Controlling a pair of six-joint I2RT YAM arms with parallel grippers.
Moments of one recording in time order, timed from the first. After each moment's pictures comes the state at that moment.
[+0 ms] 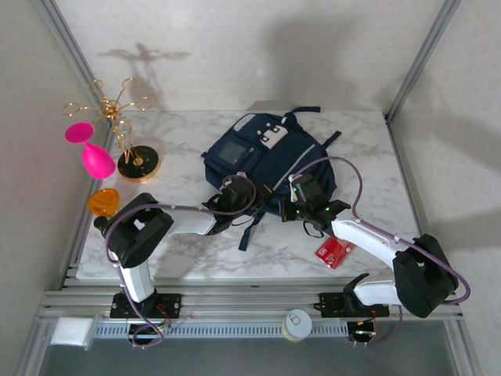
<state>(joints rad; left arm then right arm) -0.77 1.79 0.87 0.47 -0.01 -1.49 0.64 1.30 0.73 -0.28 -0.02 0.39</state>
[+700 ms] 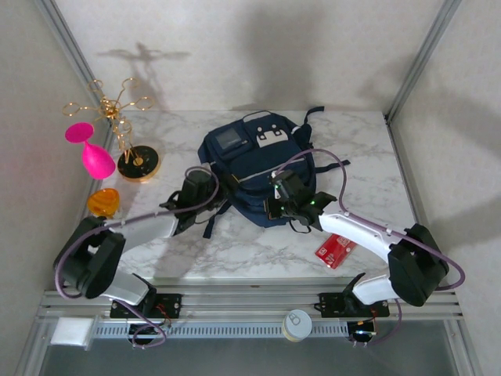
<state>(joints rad) -0.58 1.43 0.65 0.30 0.09 -1.25 0.77 1.40 0.89 -0.36 0.00 0.46</state>
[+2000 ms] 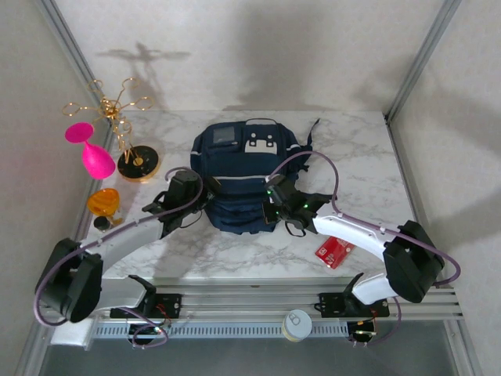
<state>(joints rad) -0.49 1.25 0.65 0.00 -0.04 -1.17 0.83 1.43 0.90 -0.36 0.09 0.44</state>
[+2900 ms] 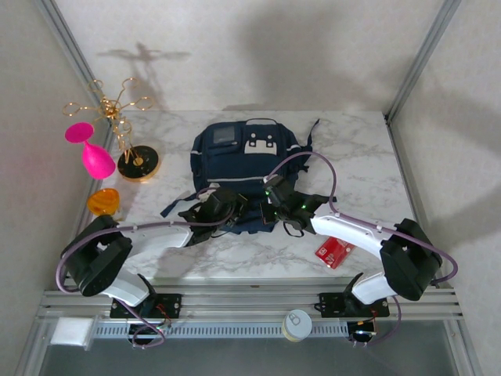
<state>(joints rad) -0.77 1.48 0.70 0.16 -0.20 -1.57 0.84 1.44 0.89 -0.33 0.11 0.44</state>
